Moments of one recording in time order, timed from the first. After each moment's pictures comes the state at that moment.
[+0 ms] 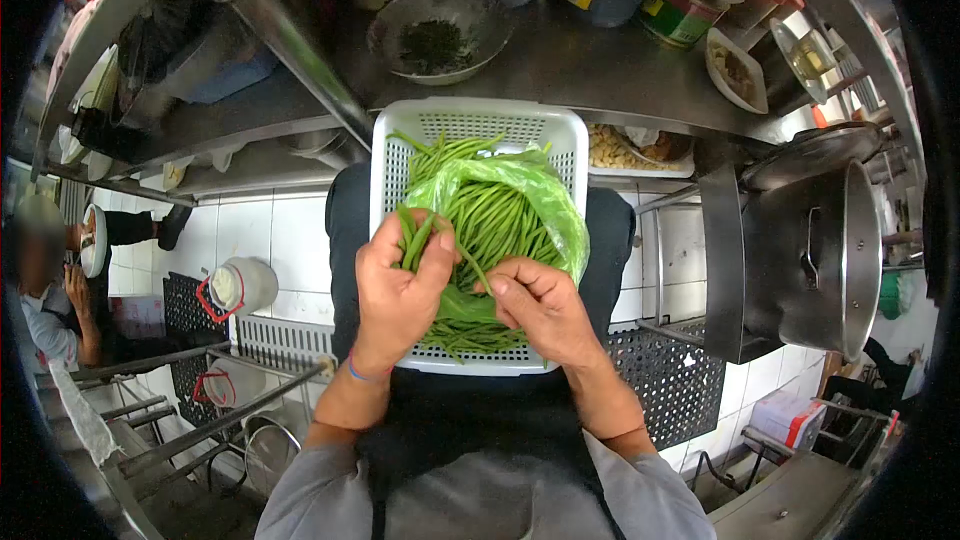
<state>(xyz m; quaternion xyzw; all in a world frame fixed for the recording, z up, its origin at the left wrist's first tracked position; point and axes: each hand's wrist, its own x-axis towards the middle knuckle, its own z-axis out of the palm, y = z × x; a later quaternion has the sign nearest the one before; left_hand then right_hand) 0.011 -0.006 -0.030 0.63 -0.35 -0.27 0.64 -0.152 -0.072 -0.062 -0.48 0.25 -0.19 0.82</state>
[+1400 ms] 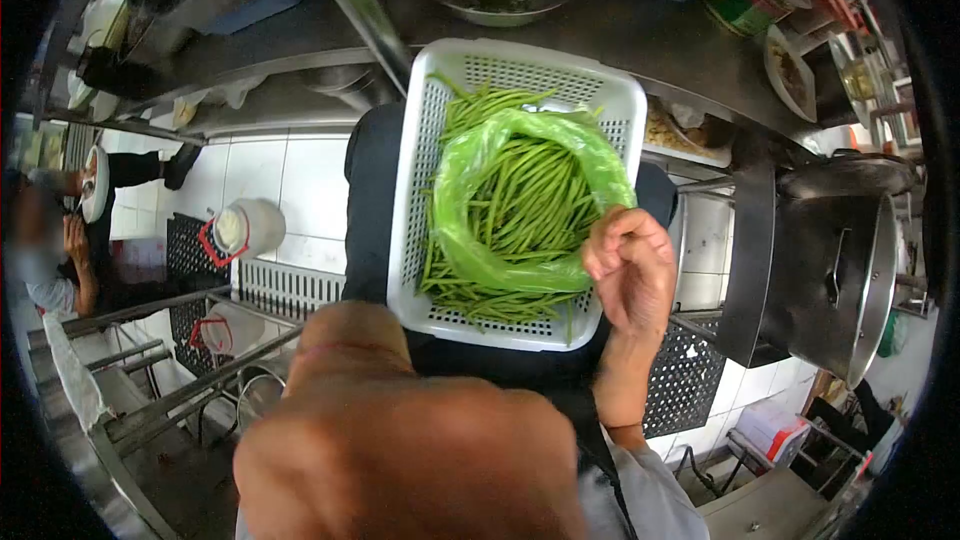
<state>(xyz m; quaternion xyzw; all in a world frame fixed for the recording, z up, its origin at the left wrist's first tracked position) 0.007 0.040 0.088 0.02 -0.37 -0.67 0.65 -0.171 -0.103 -0.080 -0.27 0.20 -0.40 0.85</state>
